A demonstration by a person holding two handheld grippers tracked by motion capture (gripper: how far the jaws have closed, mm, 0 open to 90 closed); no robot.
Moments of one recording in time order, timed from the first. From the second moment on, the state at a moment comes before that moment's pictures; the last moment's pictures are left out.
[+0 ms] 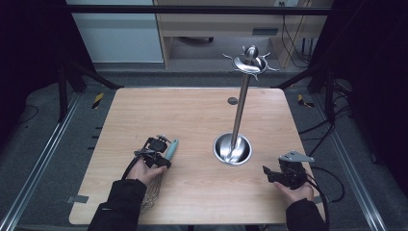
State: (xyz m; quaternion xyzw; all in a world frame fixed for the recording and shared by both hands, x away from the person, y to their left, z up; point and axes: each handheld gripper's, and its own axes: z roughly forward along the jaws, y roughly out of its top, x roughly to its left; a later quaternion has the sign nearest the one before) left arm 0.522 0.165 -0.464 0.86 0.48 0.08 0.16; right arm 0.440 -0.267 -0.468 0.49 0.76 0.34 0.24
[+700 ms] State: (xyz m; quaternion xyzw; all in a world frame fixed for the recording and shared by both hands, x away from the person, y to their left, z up) left arm 0.527 0.162 -0.466 0.84 0.51 0.07 0.15; right arm 0.439 -0.266 -0.467 0.50 0.76 0.35 0.24
